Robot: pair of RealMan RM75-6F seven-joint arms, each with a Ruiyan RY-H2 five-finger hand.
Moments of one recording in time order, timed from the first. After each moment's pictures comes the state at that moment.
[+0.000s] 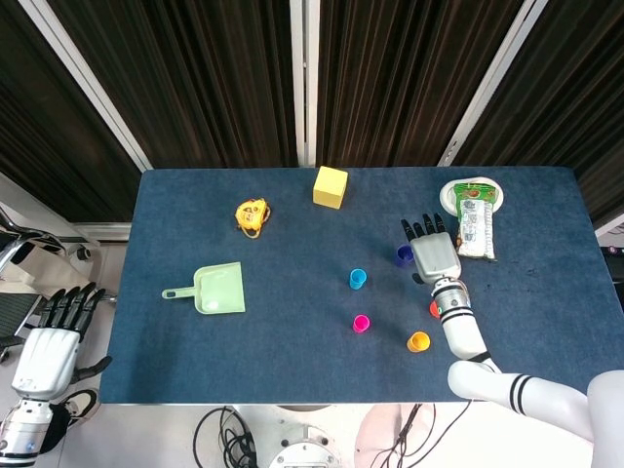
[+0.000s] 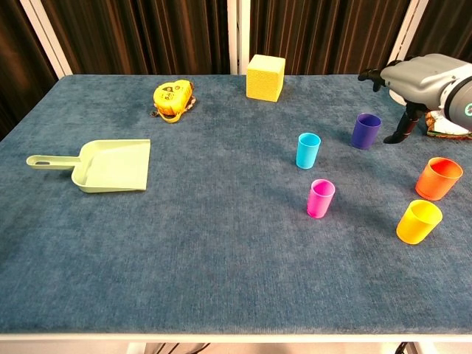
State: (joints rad) left arm -0.08 -1.12 0.01 -1.71 1.62 1.52 0.16; right arm 0.76 -1.57 0.21 -1.34 -0.77 1.00 -0.80
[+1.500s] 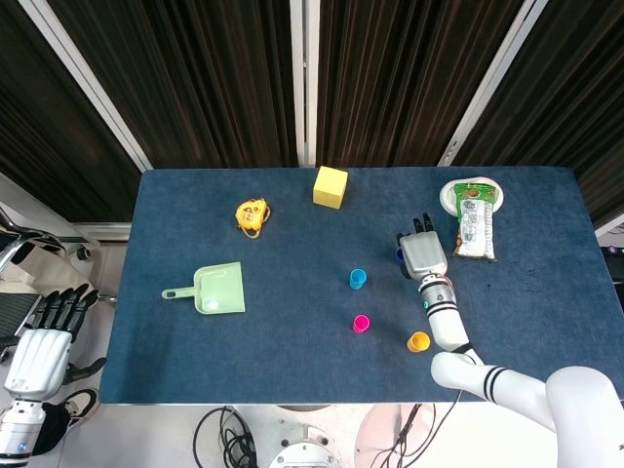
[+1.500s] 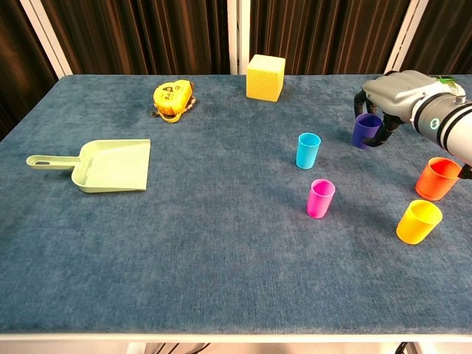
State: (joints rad) left arm -0.08 -1.11 0.02 -1.68 1.61 1.51 0.09; right arm 0.80 -1.71 0.21 -1.11 -0.80 0.95 -0.70
